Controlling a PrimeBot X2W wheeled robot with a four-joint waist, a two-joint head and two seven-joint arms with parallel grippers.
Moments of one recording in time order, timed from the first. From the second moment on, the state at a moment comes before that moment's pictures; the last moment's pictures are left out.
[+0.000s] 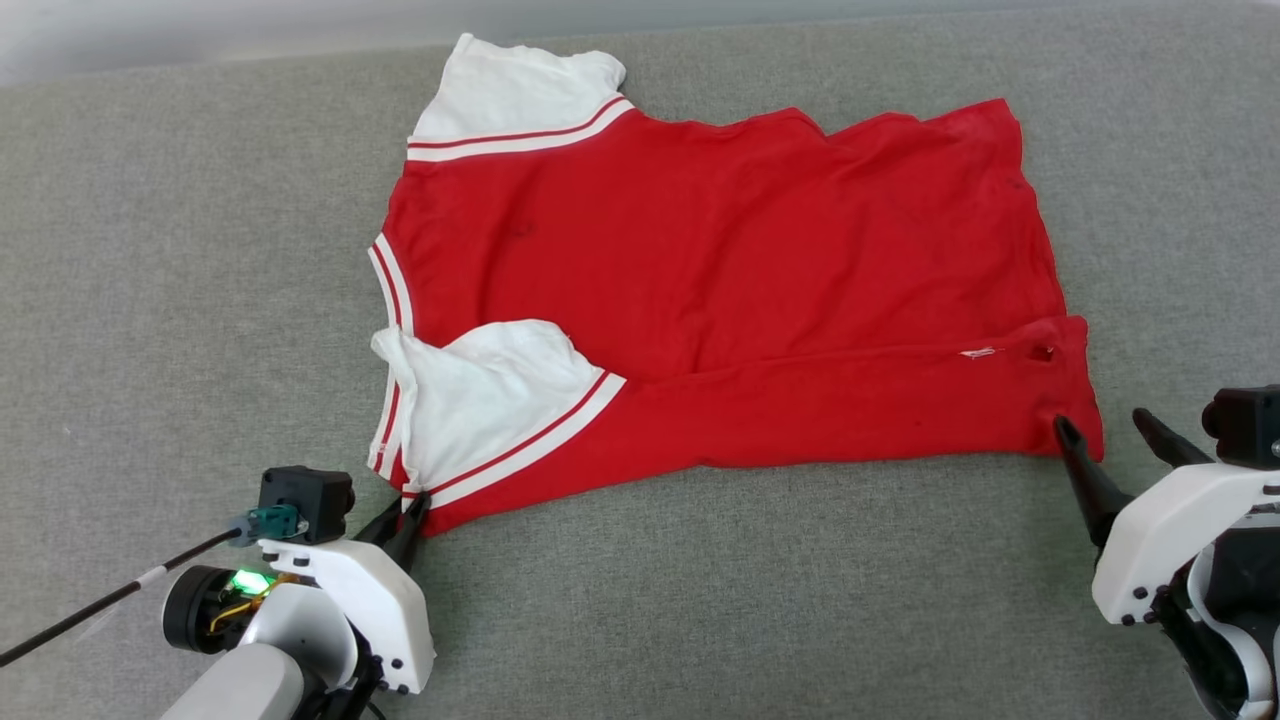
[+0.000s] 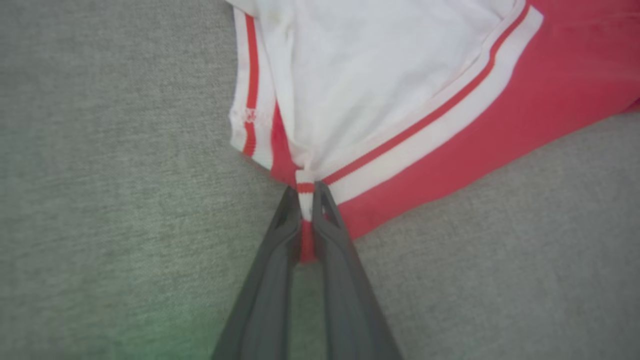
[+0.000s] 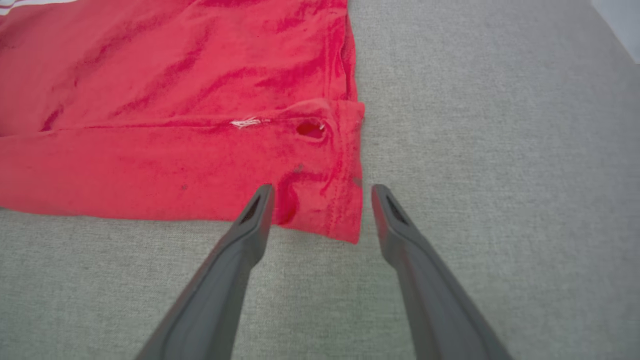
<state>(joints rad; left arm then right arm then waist) -0.24 0.56 -0.57 0.13 -0.73 0.18 0.18 -0.13 -0.17 -0.09 -0.08 0.23 0.13 0.49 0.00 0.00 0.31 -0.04</state>
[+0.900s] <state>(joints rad) -0.24 0.57 -0.59 -0.14 -0.66 0.22 0.12 -0.24 -0.23 -0.16 0.16 0.16 0.13 0.69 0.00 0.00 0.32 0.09</state>
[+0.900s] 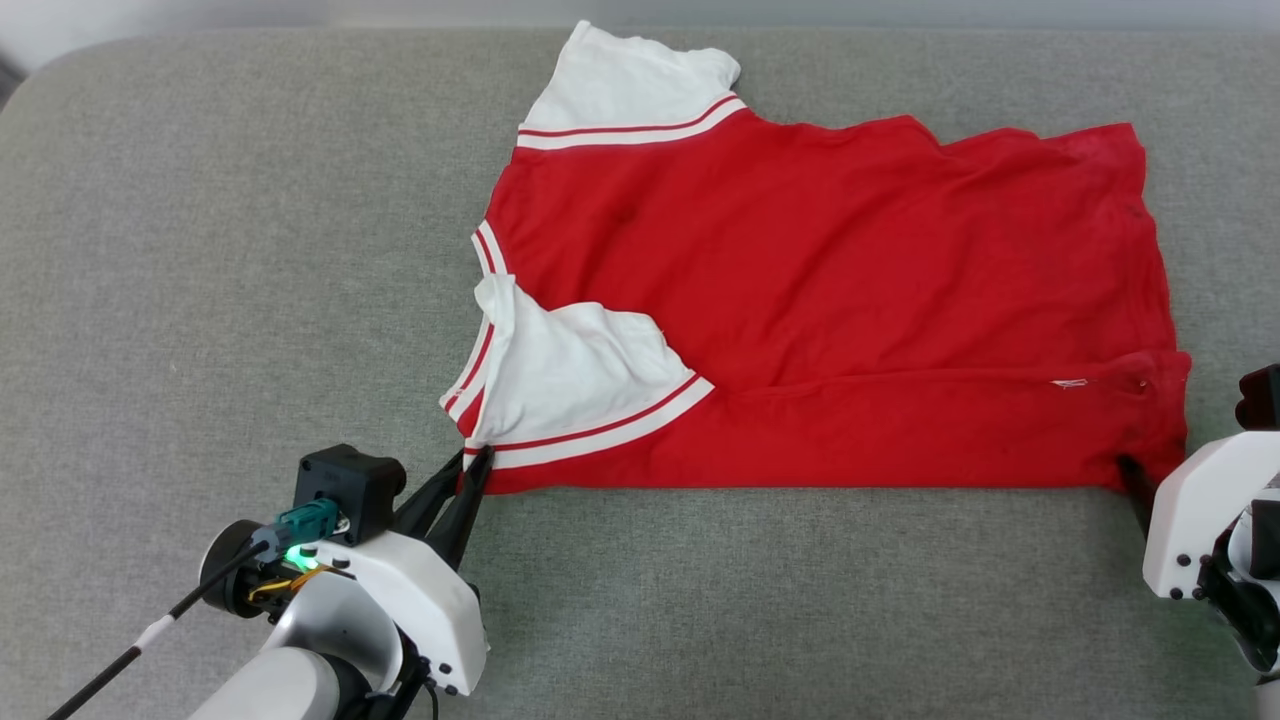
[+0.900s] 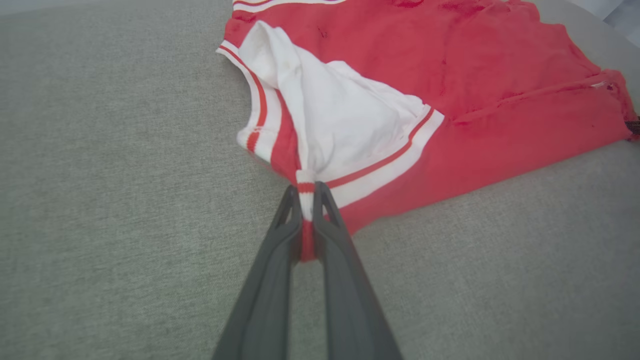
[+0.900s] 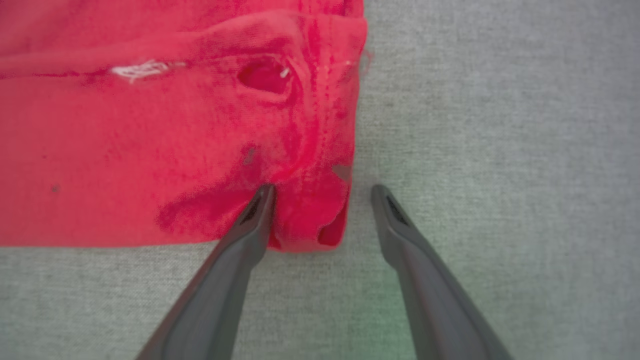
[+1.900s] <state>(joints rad) 0.01 0.64 -0.61 -0.10 -0.73 0.27 0.12 0.05 -0.23 -0.19 0.00 0.23 0.13 0.70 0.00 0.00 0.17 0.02</state>
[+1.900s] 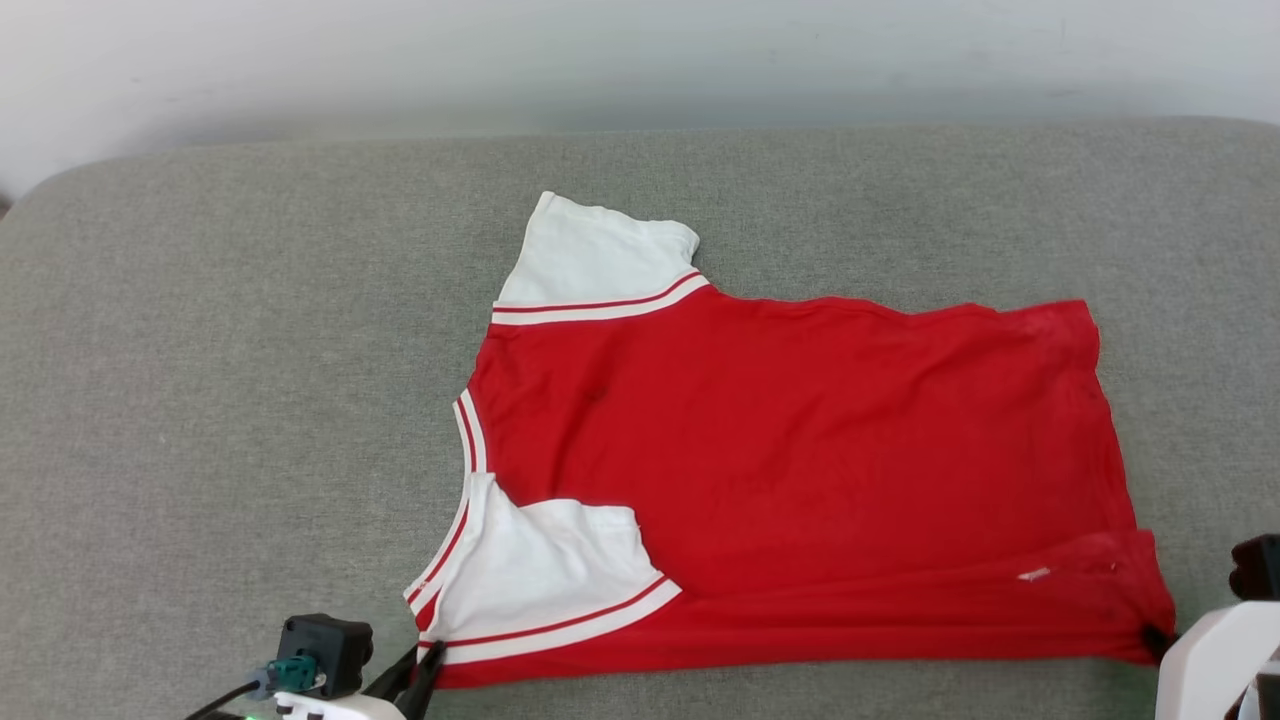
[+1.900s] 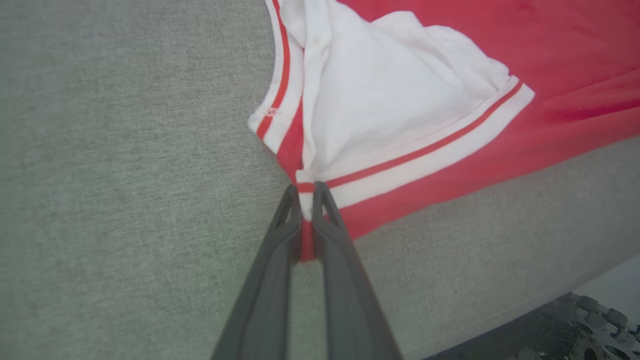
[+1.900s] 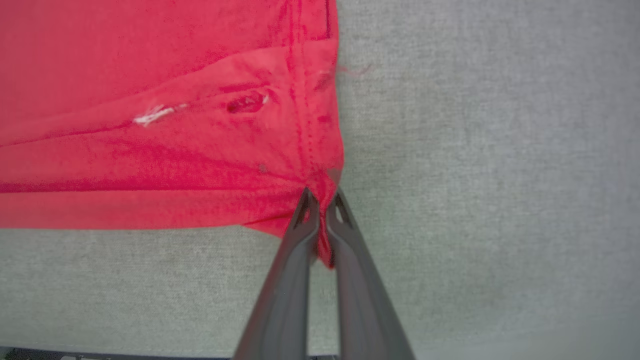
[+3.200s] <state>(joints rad) -0.07 0.50 -0.37 -0.14 -0.54 0.23 -0.26 -0.02 -0.22 -0.08 -0.11 0.28 0.13 0.08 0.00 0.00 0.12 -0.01</state>
